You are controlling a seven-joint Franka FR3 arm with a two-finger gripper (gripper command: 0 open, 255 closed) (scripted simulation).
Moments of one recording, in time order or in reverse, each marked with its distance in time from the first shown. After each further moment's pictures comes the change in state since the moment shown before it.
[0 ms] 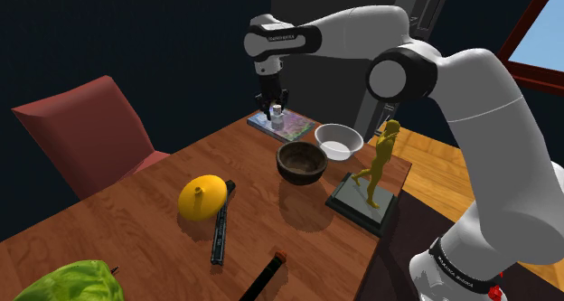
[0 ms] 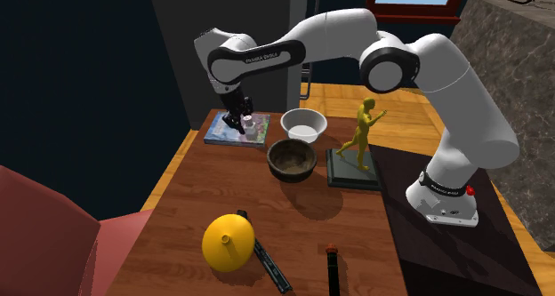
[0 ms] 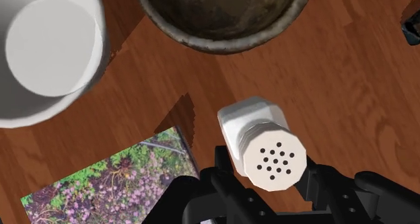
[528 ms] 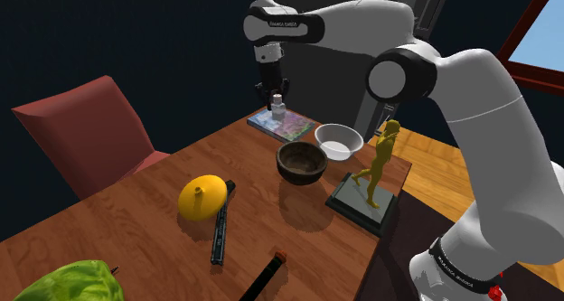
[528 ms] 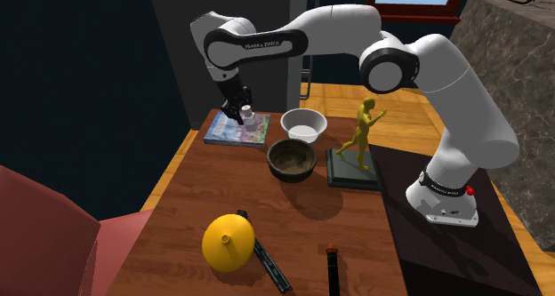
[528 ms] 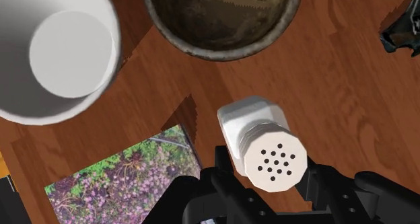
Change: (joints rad) arm 0.003 0.003 0.000 0.117 0.000 -0.113 -0.002
